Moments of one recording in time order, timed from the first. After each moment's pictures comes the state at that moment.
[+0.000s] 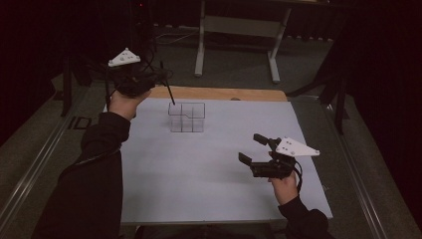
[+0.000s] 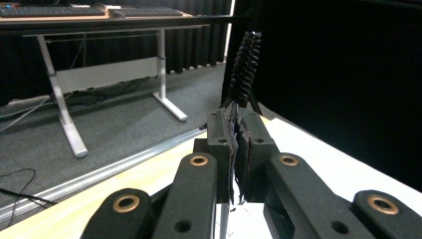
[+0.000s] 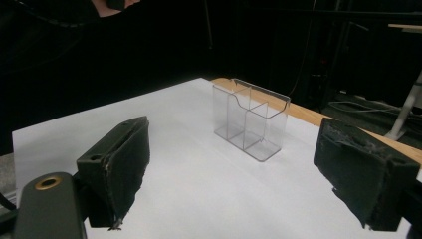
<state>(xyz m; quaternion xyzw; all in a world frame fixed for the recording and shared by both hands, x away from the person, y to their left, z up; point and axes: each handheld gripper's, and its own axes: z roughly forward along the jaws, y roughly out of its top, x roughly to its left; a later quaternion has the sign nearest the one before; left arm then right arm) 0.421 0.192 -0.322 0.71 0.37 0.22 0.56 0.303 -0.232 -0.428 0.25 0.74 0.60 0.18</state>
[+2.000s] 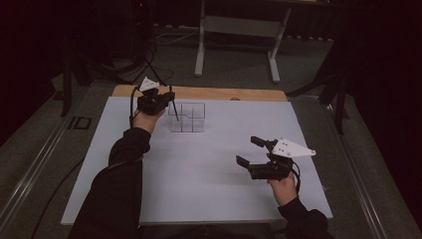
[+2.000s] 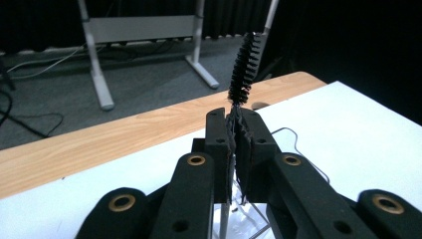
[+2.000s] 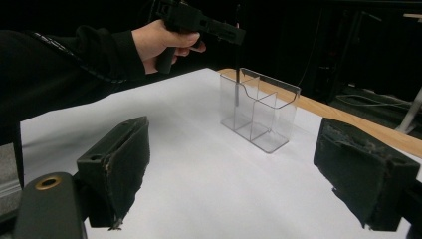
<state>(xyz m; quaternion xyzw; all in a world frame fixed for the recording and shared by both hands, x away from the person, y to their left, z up) 0.462 0.170 -0.438 0.70 0.44 0.23 0.51 0.303 -0.228 -0.432 0.24 0.75 0.59 0.17</state>
